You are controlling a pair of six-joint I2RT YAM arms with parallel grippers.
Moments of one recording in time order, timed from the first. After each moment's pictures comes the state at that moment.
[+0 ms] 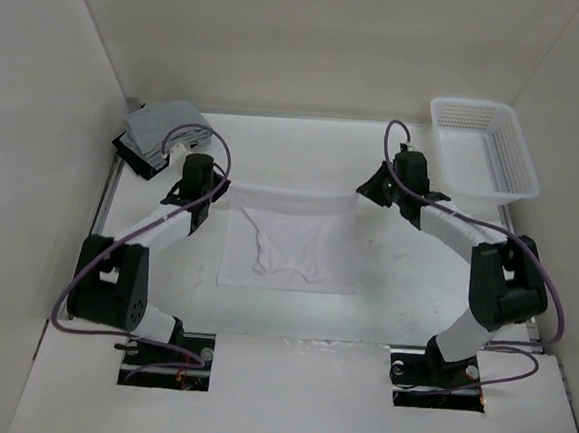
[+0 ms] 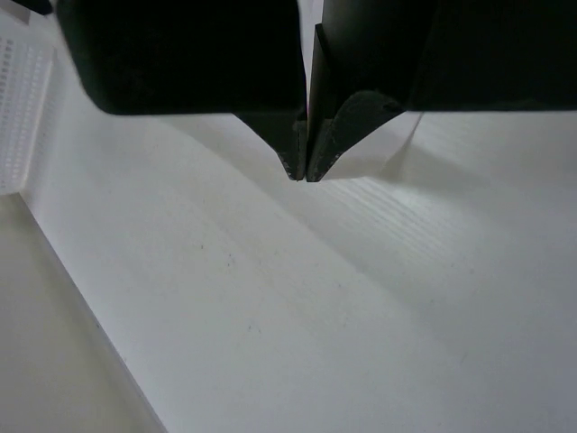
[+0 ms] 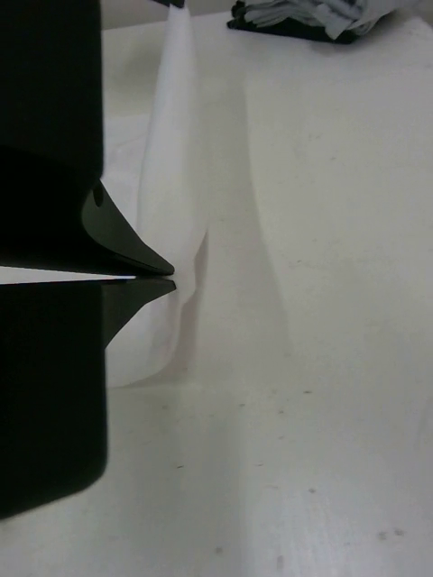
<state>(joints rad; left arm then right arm) -0.20 1.40 0.75 0.12 -0.23 -0.92 0.30 1.59 1.00 -0.01 -0.12 0.71</state>
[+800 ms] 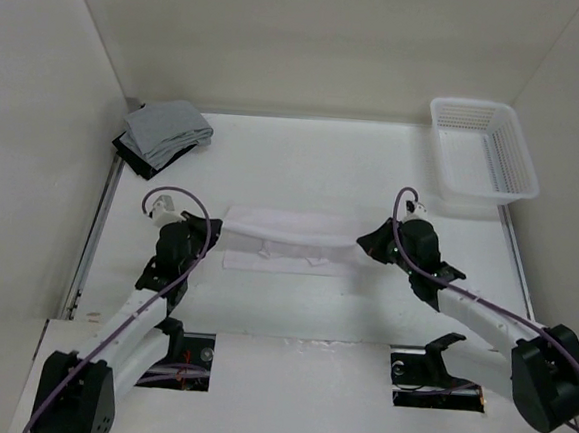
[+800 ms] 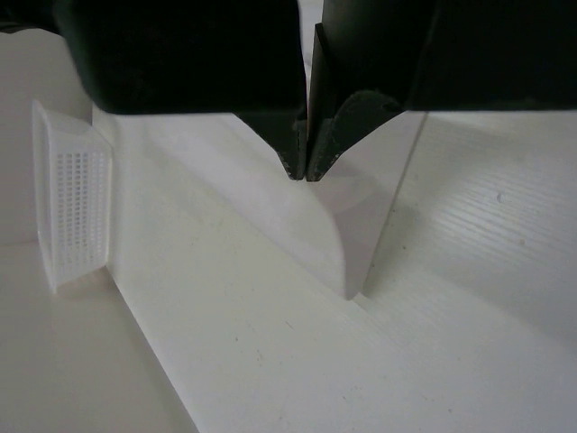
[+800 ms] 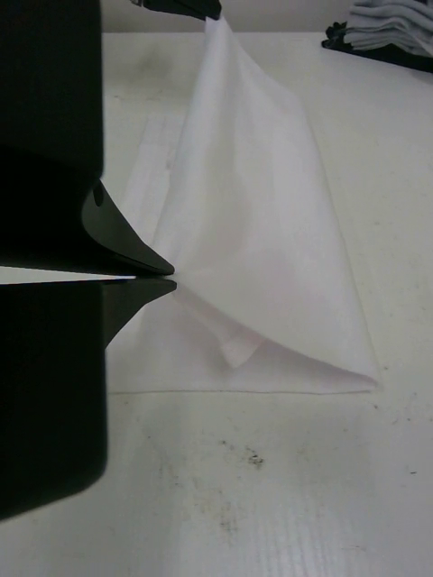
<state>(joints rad) -0.22 0.84 0.23 0.28 -0.12 -0.97 0.45 1.11 0.44 0.18 -0.05 0.78</state>
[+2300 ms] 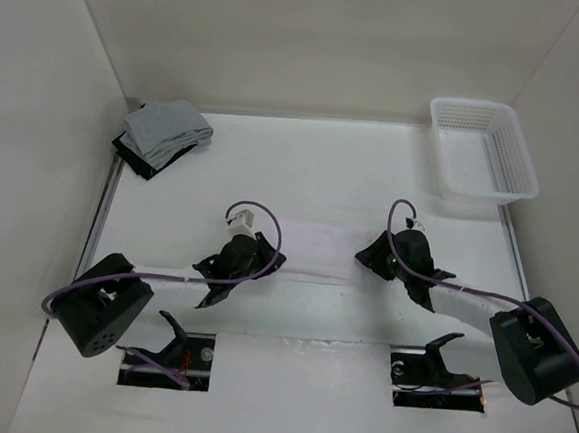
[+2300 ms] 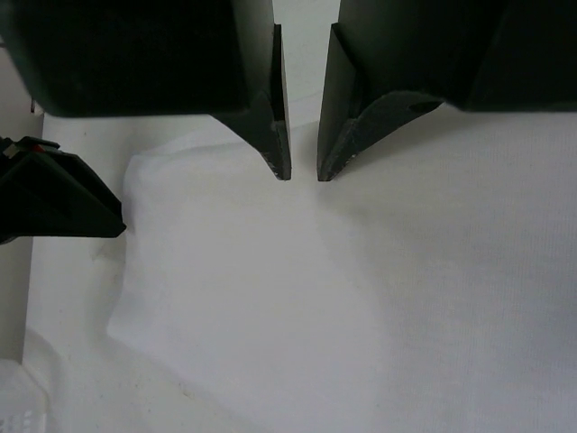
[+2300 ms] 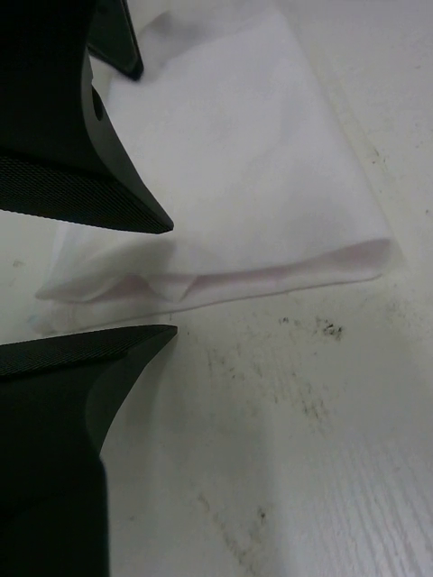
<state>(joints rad) -0.76 1.31 0.30 0.50 -0.16 -1.02 0.43 1.23 0.33 0.22 -0.01 0.88</state>
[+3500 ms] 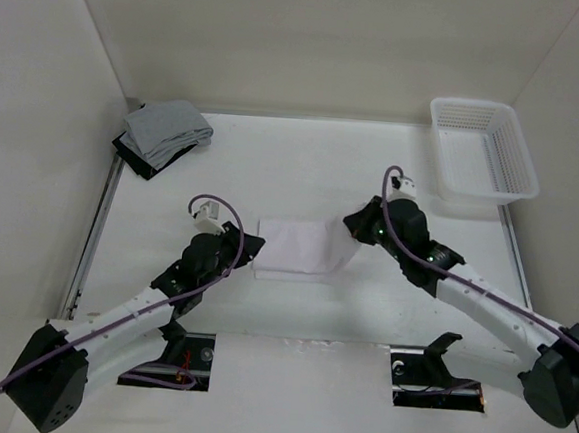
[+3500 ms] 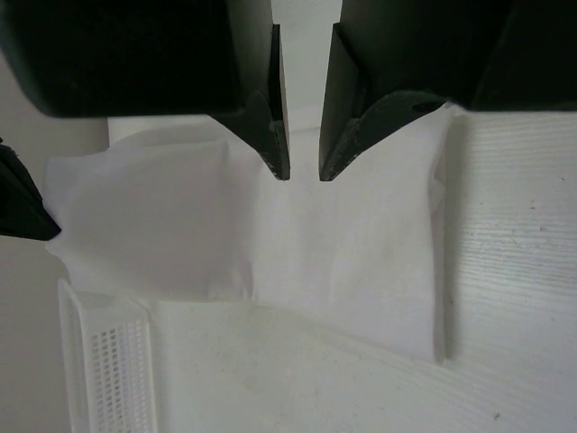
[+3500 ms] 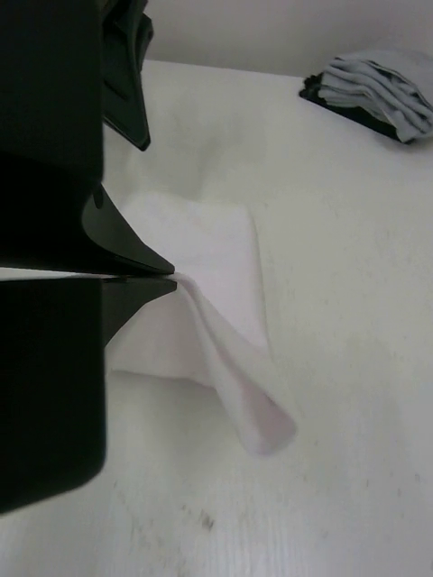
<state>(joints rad) -0.62 0.87 0.22 0.30 -0.14 -0.98 0.60 1.04 0.66 -0.03 0.13 0.78</state>
